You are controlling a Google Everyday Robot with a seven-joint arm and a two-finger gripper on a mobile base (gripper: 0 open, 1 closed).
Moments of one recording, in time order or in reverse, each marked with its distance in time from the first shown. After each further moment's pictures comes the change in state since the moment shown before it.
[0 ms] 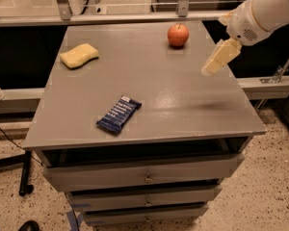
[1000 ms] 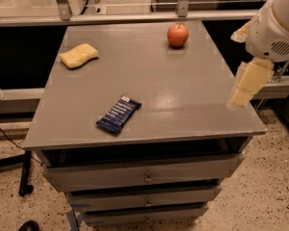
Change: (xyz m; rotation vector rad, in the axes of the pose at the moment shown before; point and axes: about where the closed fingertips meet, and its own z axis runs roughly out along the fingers) arm 0.012 0.111 -0.087 -0.119 0.269 -0.104
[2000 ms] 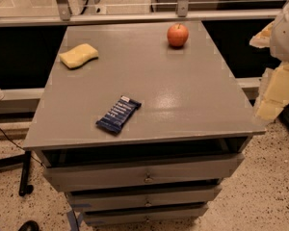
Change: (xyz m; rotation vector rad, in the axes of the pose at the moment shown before) arm 0.016 0.042 -0.041 -0.049 0.085 0.015
